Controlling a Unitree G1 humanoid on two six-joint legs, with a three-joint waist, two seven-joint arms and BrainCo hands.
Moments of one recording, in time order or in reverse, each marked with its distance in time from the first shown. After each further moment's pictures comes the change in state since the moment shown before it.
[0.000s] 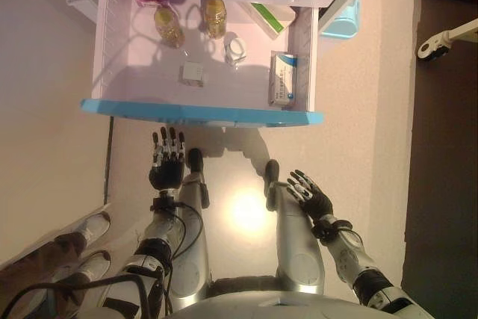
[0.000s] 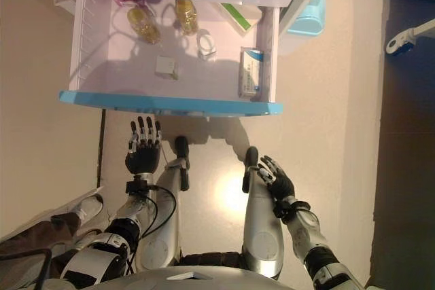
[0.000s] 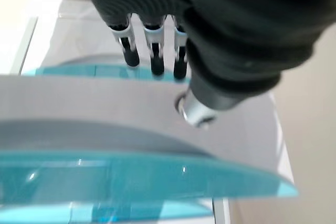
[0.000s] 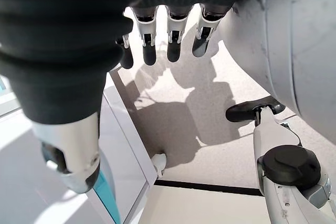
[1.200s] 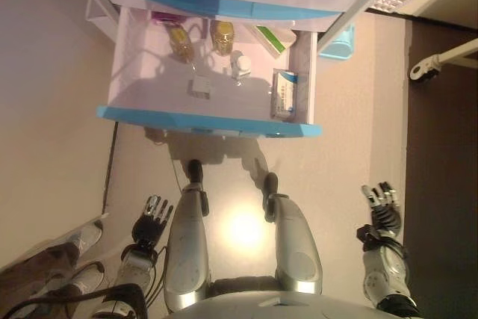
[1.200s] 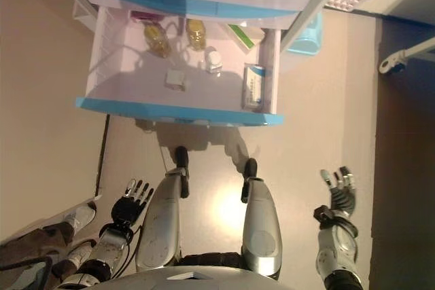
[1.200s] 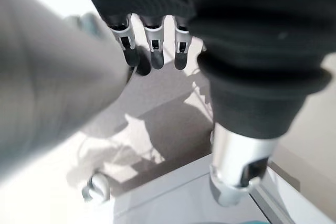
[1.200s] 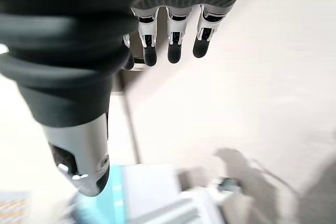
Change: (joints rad) left arm 0.286 0.127 0.108 -0.010 0.644 -0.012 0.573; right arm 0.185 -0.026 -0.393 -0.206 -0.113 -0.282 -0.476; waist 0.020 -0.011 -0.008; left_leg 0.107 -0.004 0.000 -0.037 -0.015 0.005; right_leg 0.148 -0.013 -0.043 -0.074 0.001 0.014
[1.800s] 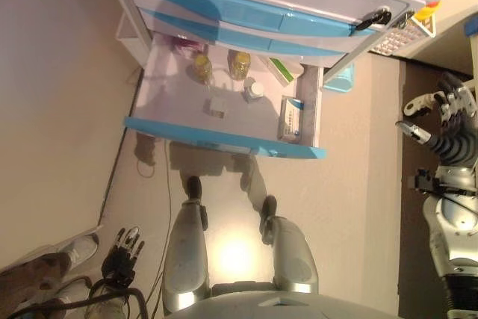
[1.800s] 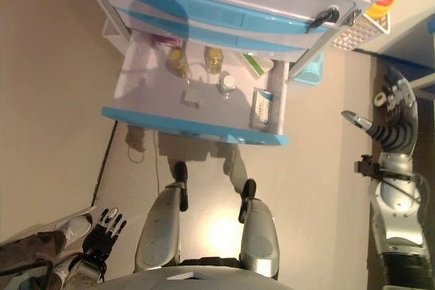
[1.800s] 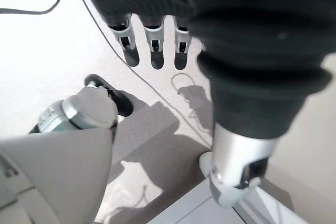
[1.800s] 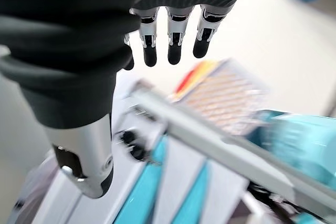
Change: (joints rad) left arm 0.146 0.034 0.096 0.072 0.238 -0.078 0.000; right arm -0.030 -0.364 -0.173 -0.640 -0.518 0.149 -0.059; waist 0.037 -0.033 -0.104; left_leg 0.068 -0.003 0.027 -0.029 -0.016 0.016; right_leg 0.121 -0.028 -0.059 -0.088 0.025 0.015
